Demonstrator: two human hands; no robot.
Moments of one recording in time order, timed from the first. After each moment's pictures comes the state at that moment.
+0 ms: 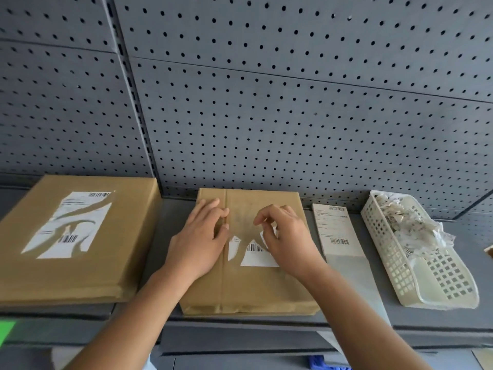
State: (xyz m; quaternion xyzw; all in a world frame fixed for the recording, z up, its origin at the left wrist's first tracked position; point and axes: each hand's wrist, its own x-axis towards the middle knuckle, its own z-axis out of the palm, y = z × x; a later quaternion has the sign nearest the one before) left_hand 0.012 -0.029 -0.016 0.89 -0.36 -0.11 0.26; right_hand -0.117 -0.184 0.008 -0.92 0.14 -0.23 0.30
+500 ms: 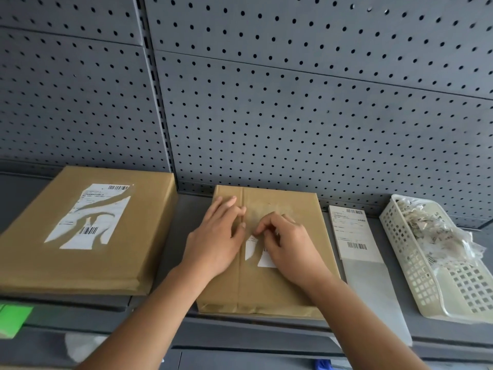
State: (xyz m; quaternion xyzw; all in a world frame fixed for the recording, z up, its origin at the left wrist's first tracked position) left_hand 0.011 -0.027 -0.014 0.89 -0.36 -0.10 0.26; right_hand -0.105 -0.165 -0.002 -0.91 0.12 -0.20 0.33
